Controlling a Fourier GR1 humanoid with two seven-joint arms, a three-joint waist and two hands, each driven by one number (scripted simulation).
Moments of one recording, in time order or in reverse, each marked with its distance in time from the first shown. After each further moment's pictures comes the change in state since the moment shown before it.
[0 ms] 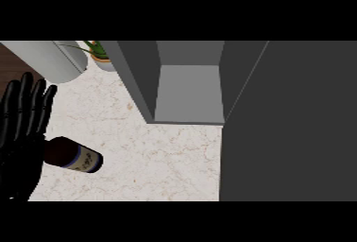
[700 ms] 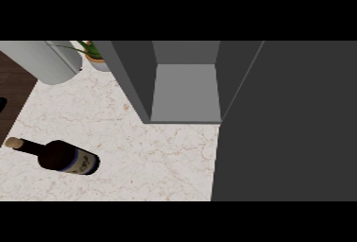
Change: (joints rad) left arm 0.069 0.169 0.272 -0.104 0.543 -0.158 0.255; right arm 0.195 0.029 0.125 -0.259 -0.104 0.039 0.219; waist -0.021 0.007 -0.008
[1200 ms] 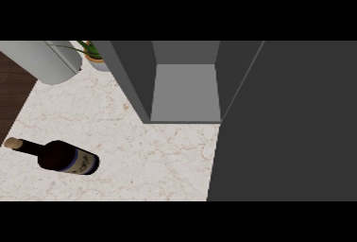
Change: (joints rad) left arm -0.020 0.097 0.161 -0.102 0.207 0.078 0.225; right arm -0.013 0.027 0.148 -0.124 0.072 -0.067 0.185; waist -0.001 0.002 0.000
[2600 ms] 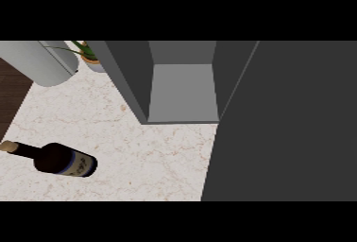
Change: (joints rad) left arm -0.010 -0.019 0.031 0.120 -0.061 -0.051 0.028; right arm -0.170 -0.062 0.193 -0.023 0.082 -0.236 0.202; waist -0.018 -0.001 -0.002
